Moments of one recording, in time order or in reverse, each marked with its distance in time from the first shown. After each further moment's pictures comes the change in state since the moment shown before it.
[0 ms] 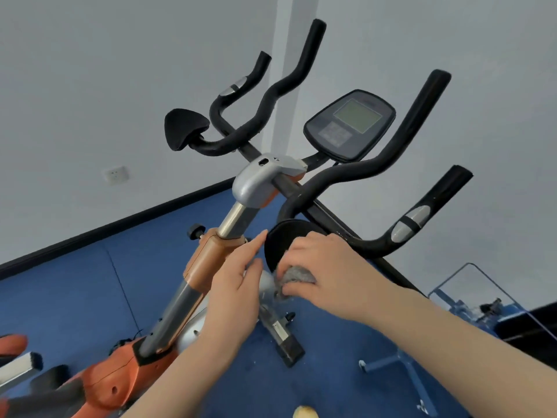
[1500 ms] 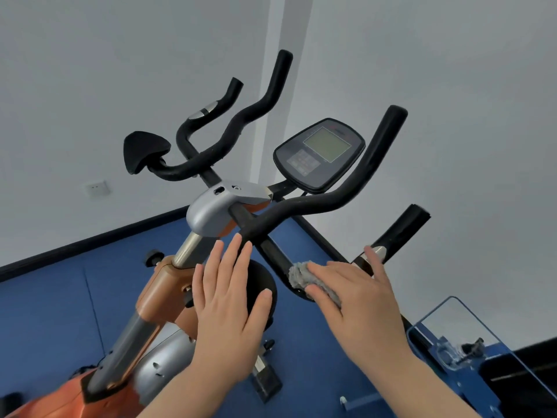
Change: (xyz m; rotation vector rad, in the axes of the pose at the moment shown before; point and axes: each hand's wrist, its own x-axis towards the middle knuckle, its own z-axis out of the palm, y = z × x) left_hand 0.016 0.011 0.080 0.684 0.079 0.338; right_hand -0.056 0.087 -0.008 -0.093 0.417 0.310
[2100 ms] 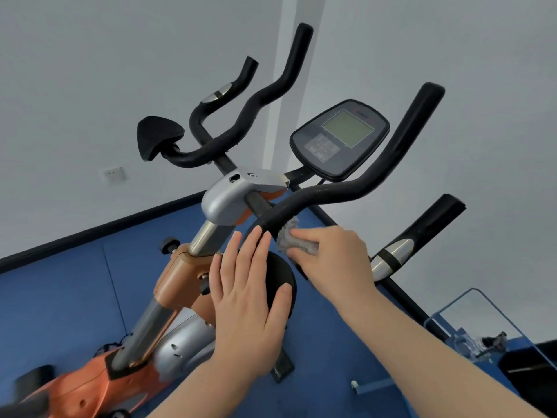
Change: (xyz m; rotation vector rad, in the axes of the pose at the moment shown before) left_hand 0.002 0.004 -0.002 0.007 -0.010 -0.026; right_hand 0.065 -0.037 0.020 0.214 -0.192 0.239
